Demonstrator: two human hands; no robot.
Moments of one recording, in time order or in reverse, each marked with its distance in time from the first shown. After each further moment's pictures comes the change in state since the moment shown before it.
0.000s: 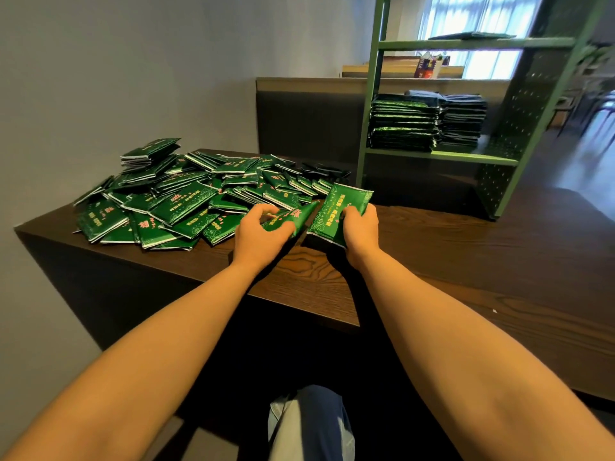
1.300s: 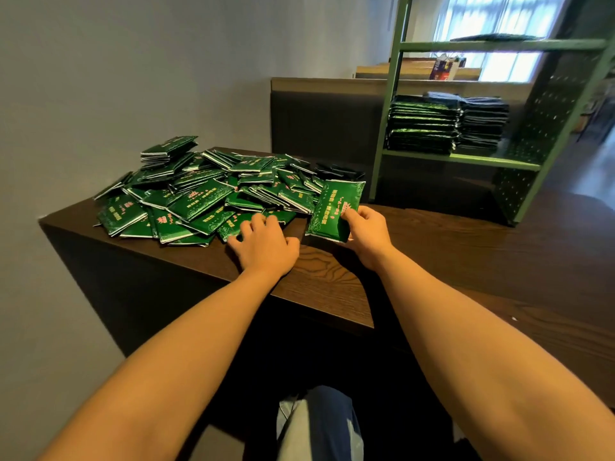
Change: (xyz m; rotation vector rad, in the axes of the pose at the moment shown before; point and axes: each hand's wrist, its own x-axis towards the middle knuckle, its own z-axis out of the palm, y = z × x) left_hand -0.007 -0.009 0.000 0.825 -0.050 -0.075; right_hand -0.003 0.000 0.004 -0.033 -0.225 0.042
